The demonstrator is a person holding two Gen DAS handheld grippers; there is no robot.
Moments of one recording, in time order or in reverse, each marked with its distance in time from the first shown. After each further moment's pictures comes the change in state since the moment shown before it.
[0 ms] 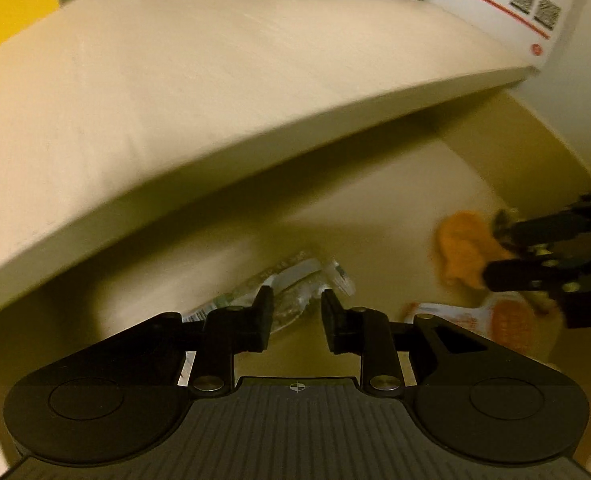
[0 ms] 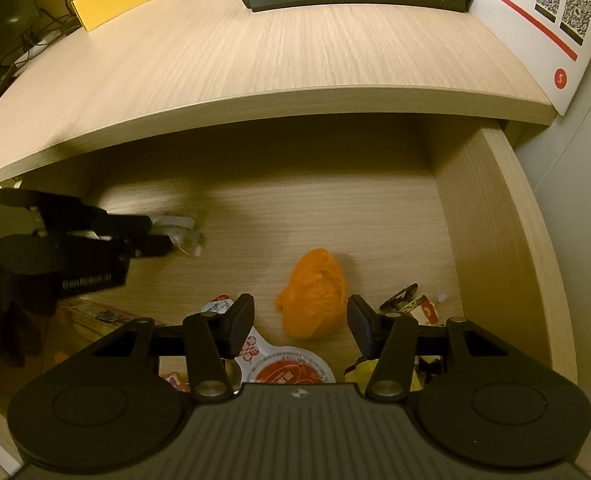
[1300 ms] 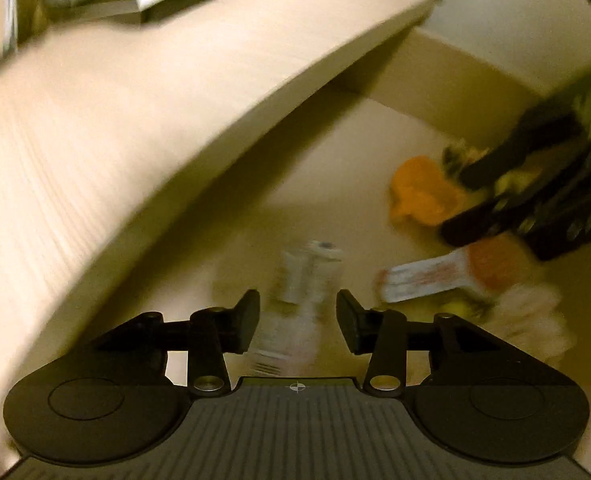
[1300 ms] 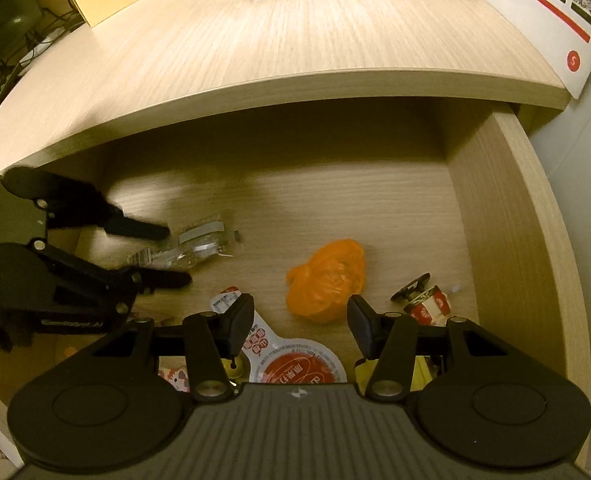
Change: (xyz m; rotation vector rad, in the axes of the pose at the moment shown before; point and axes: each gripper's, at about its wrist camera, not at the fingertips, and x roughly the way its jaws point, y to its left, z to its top) left arm -0.005 -0.031 0.008 0.404 0.025 0.020; right arm 0.005 -0.004 0.004 0.019 0.043 0.045
